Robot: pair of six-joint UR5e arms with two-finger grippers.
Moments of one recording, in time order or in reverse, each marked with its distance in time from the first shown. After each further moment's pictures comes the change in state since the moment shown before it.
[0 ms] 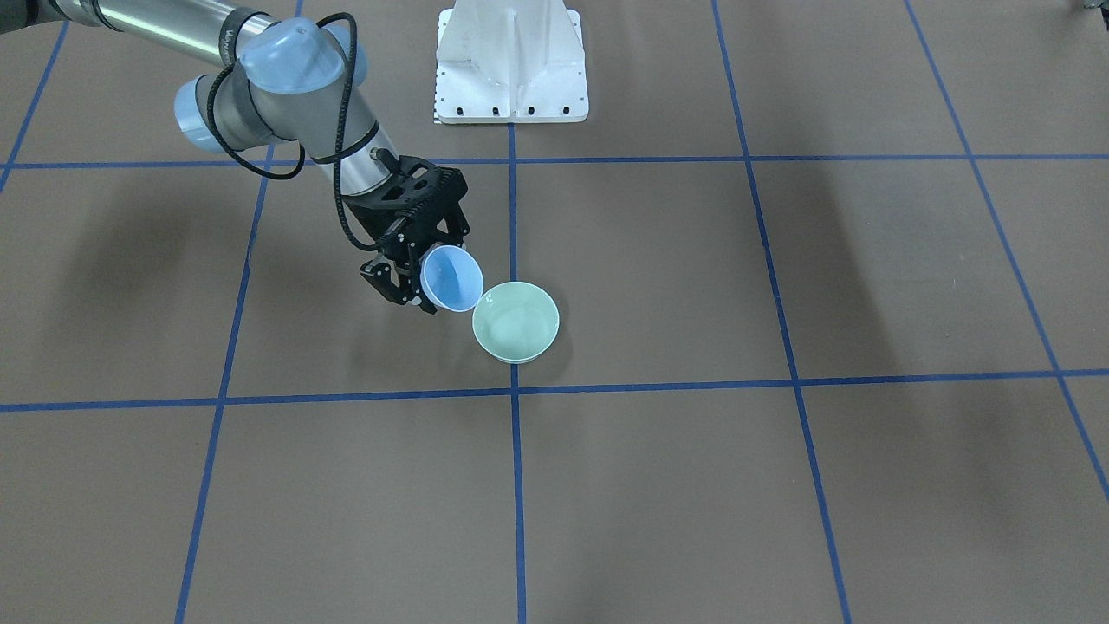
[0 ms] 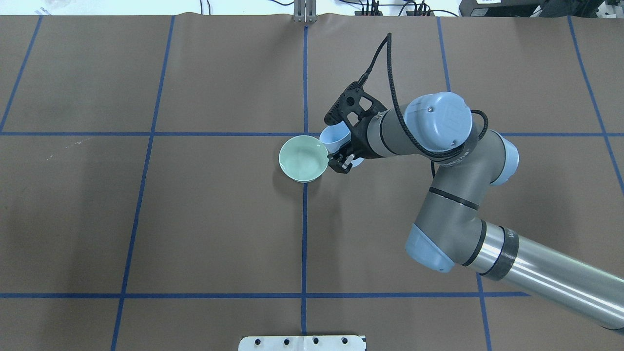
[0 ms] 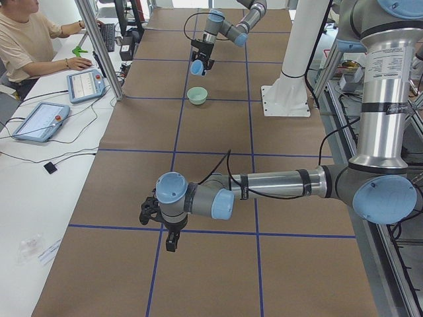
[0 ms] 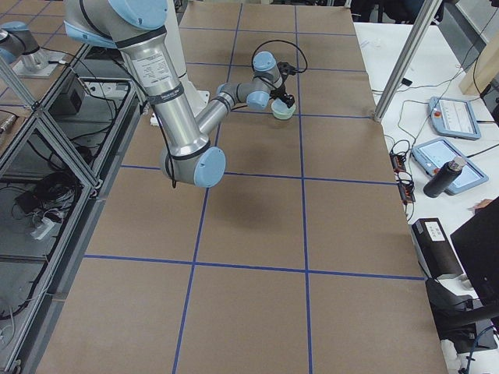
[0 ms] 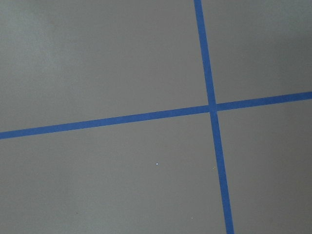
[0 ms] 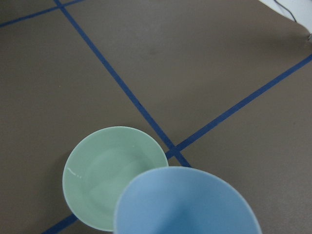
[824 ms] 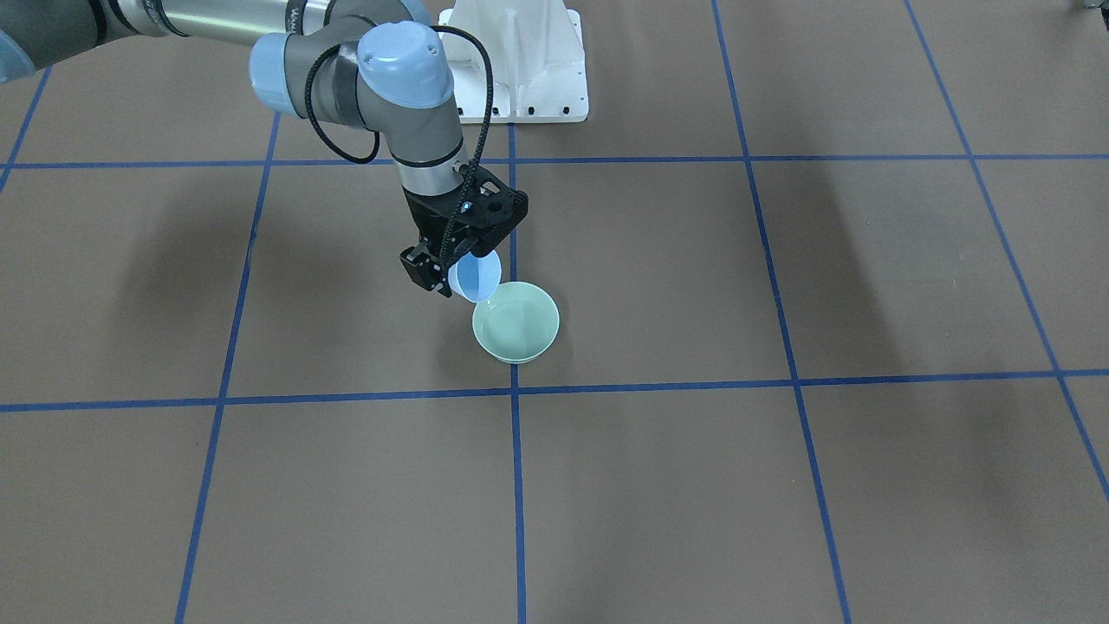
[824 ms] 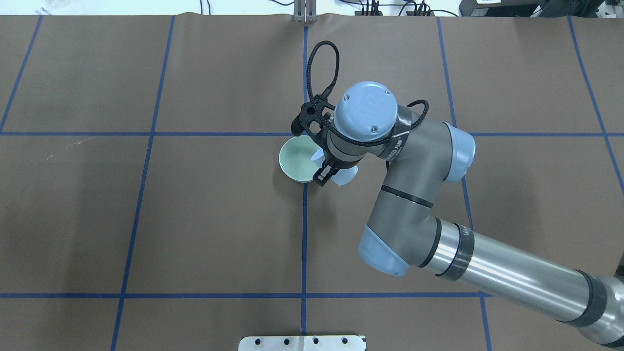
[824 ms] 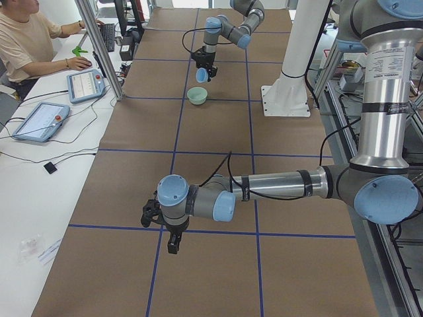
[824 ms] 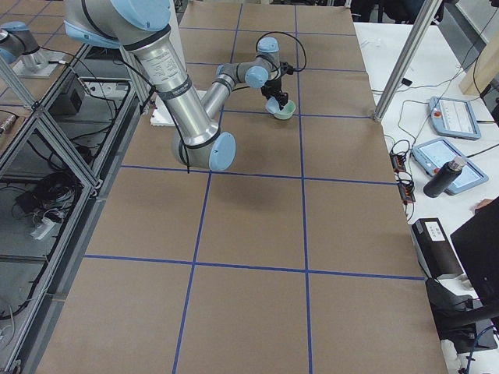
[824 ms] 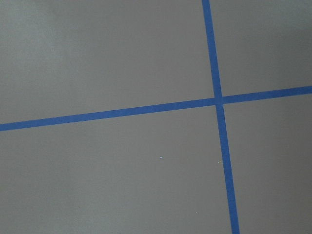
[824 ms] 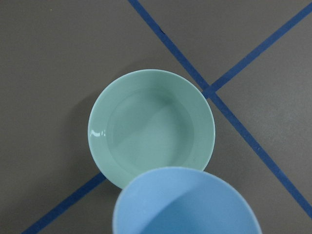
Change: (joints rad) left arm 0.000 0.008 0.005 -0.003 0.000 0.000; right arm -0.037 0.180 -0.052 -0.458 0.038 0.000
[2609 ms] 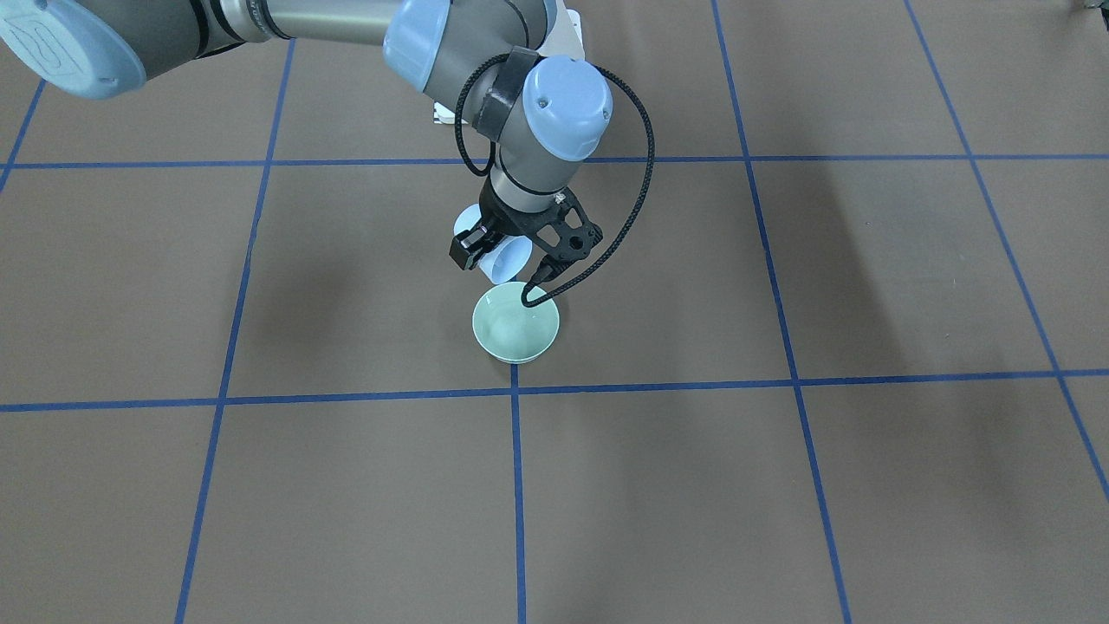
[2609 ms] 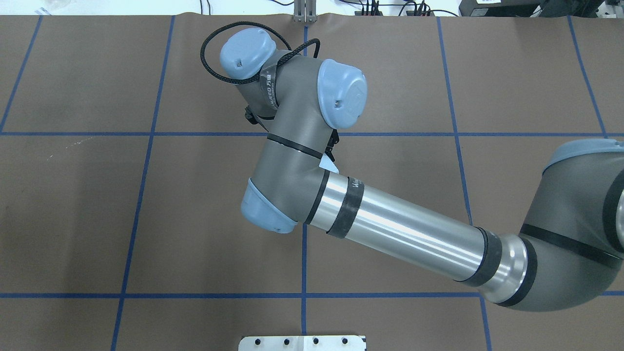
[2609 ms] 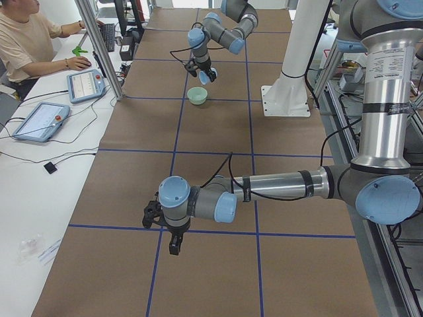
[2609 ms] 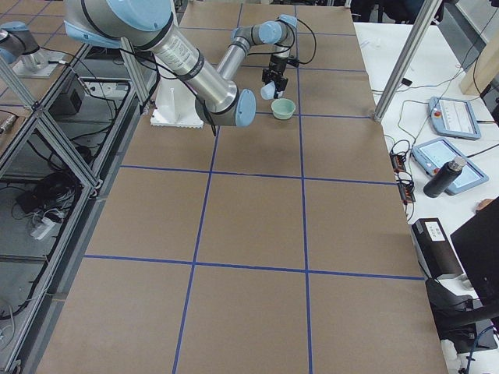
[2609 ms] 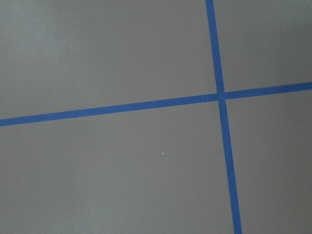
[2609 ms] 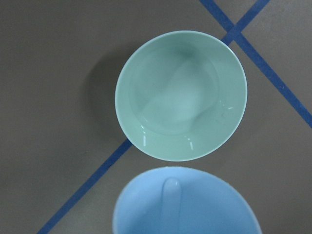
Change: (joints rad) left arm 0.000 0.007 -0.001 -0.002 0.000 0.000; right arm 0.016 0.406 -0.329 -0.596 0.122 -0.019
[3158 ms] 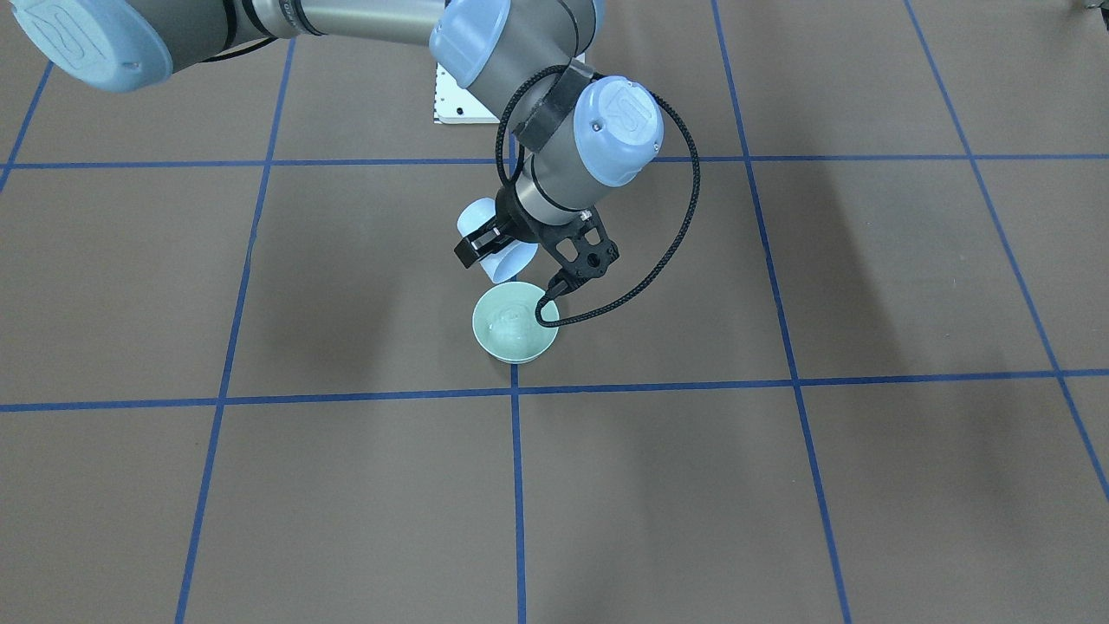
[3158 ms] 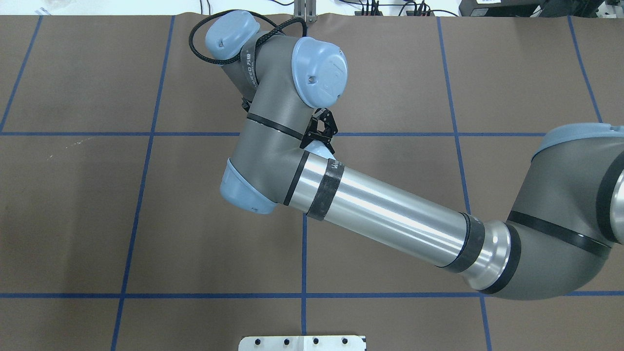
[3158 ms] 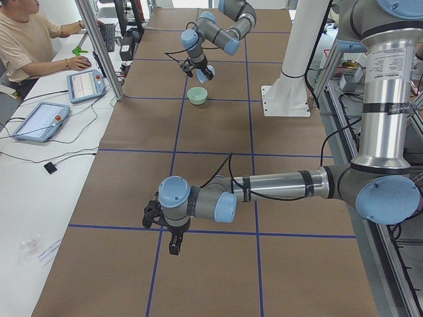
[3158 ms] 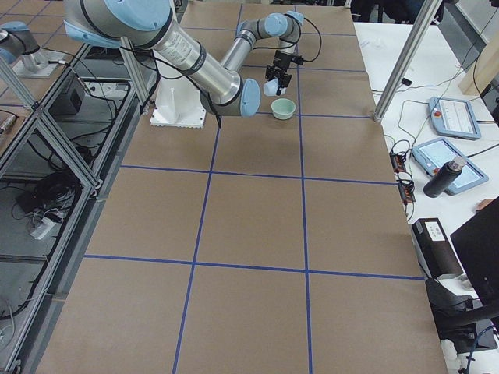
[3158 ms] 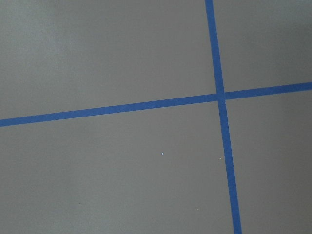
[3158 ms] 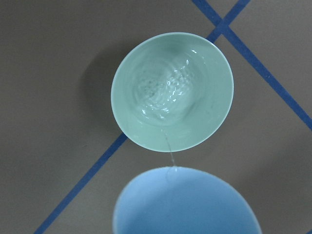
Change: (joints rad) left arm 0.000 0.000 0.000 -0.001 0.000 0.000; right arm 0.020 0.064 -0.084 -0.073 0.005 -0.020
